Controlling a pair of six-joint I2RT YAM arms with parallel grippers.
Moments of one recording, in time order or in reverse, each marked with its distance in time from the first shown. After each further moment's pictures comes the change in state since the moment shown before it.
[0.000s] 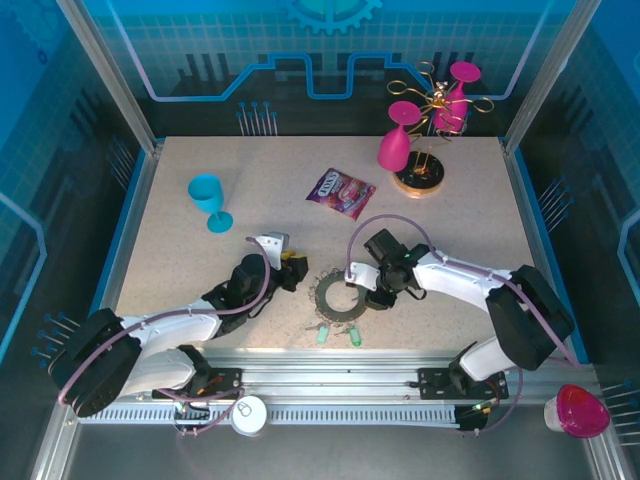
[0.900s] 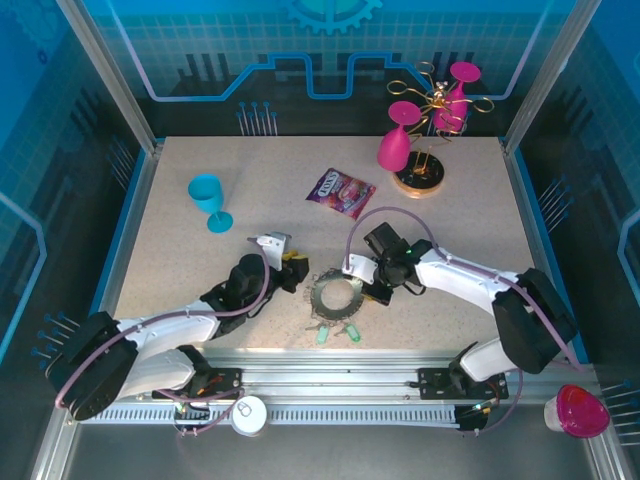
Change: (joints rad) left arm 0.000 -0.031 0.000 -0.001 0.056 0.076; right arm -0.003 -0.047 0.051 -0.006 -0.053 0.033
